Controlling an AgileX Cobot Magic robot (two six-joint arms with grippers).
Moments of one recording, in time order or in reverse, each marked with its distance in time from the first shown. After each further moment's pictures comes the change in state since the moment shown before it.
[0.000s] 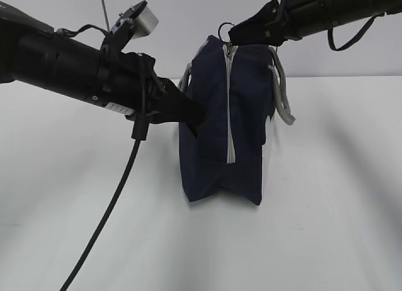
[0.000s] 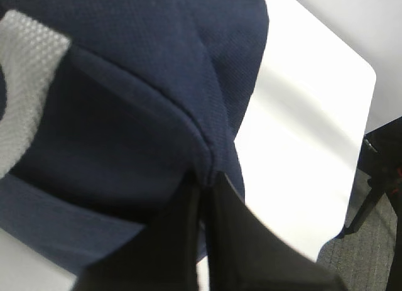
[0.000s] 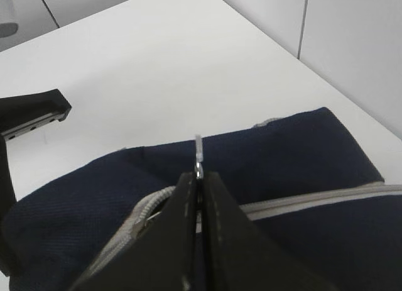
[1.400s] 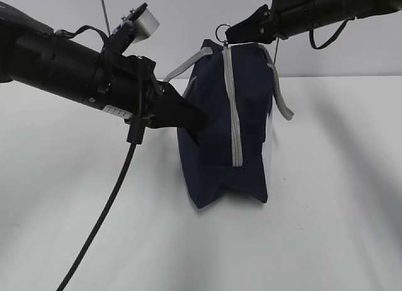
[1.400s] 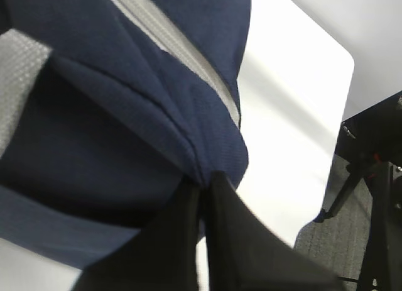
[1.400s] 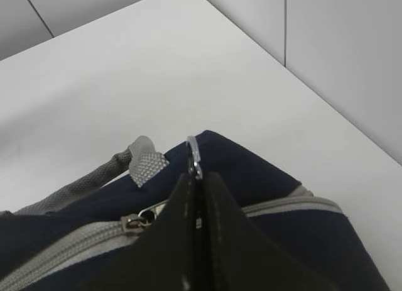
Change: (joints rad) left arm 0.003 0.000 -0.001 0.017 0.063 -0.015; right arm -0.060 0.322 -0.383 0.000 0.139 0.053
